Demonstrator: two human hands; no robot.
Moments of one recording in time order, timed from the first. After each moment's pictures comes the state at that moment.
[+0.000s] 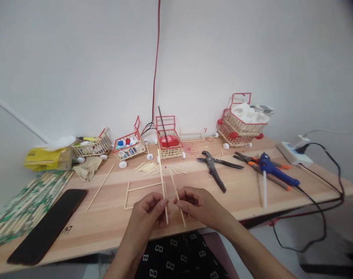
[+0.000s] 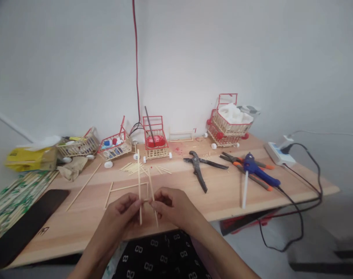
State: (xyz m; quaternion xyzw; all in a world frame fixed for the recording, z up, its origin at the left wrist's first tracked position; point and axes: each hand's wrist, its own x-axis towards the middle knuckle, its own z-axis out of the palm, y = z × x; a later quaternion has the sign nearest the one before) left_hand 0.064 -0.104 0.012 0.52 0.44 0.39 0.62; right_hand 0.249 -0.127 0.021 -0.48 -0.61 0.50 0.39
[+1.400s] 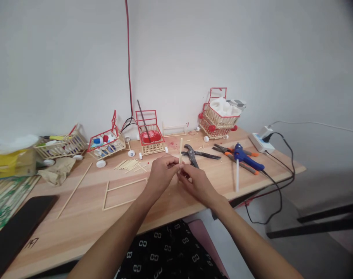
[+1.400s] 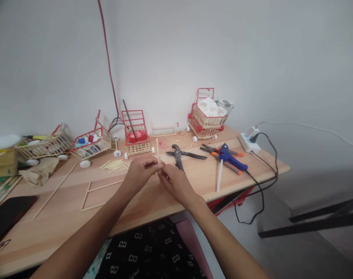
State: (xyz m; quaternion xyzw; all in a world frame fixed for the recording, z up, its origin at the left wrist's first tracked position) left_hand 0.168 -0.040 0.041 0.80 0.30 0.35 0.37; right_hand 0.309 -0.108 -0.005 -0.58 -0.70 0.13 0.40
